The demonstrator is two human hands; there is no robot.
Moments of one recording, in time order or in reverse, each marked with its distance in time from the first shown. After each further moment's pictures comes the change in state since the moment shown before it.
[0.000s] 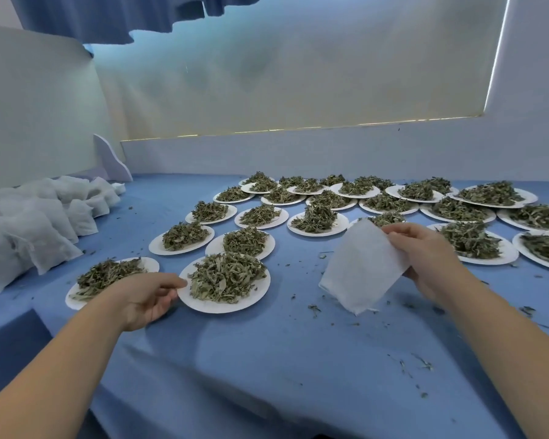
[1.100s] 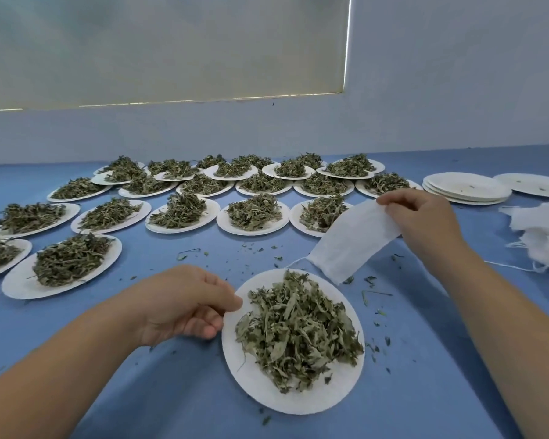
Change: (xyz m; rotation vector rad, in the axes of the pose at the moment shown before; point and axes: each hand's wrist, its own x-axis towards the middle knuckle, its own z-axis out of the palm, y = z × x) left_hand -0.044 -0.014 0.255 0.559 -0.707 0.030; right_hand 0.004 -0.007 -0.180 -0.437 0.475 -0.227
